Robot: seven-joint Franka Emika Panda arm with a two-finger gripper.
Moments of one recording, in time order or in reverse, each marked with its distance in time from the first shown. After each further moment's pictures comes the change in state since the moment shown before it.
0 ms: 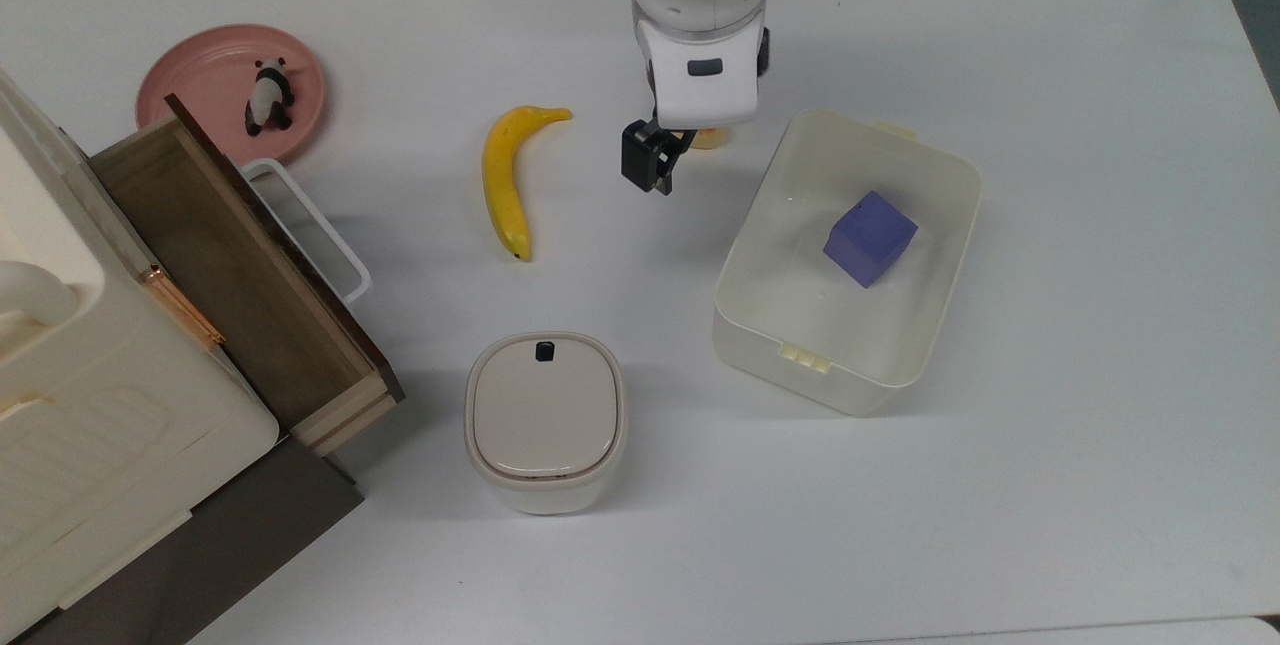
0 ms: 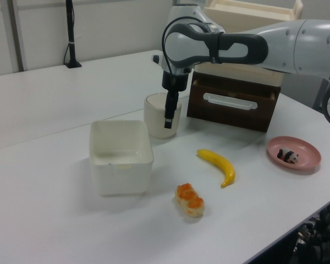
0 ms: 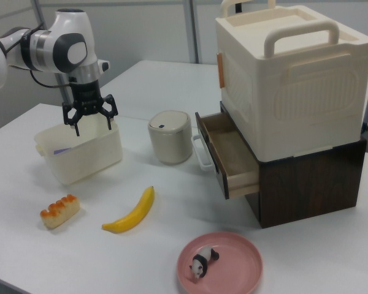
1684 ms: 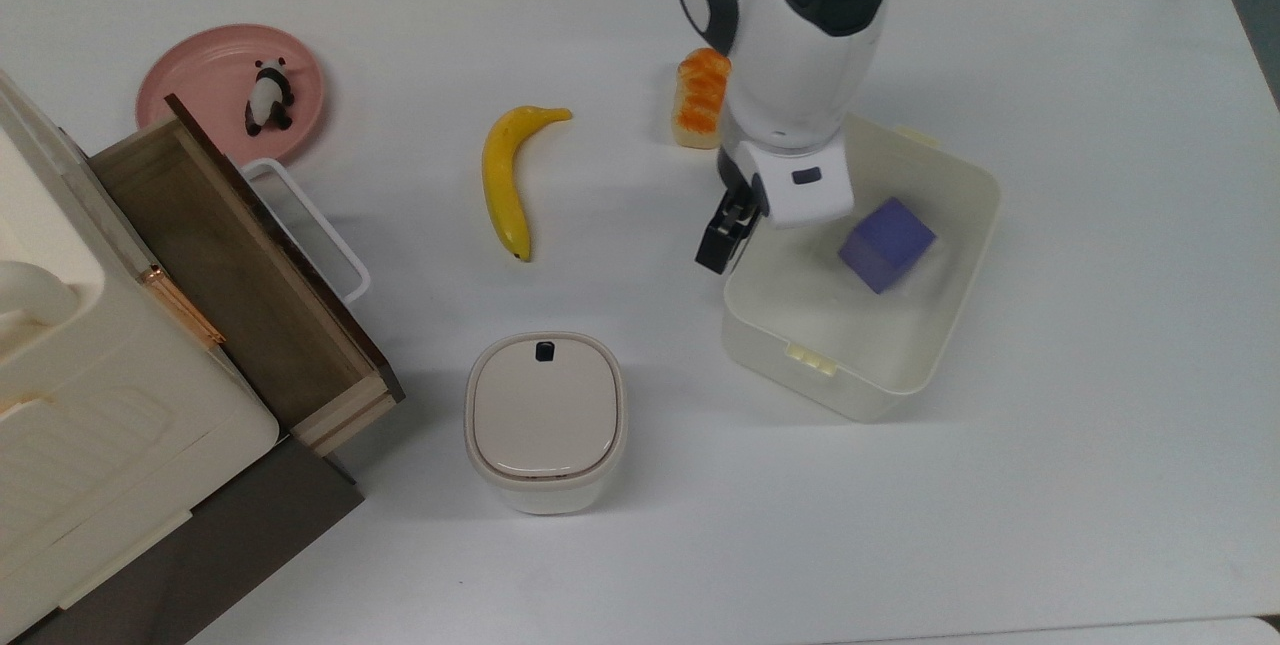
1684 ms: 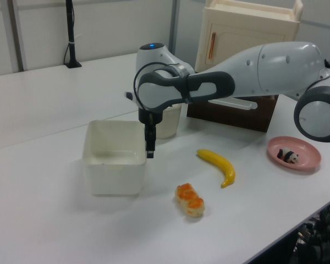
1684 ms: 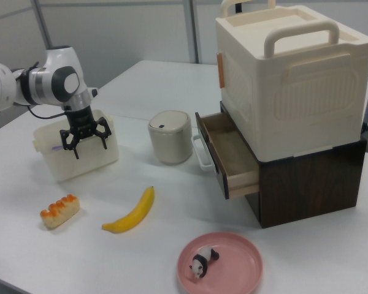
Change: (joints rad) arm 0.122 0.167 -0.001 -0.013 -0.127 0.177 0.039
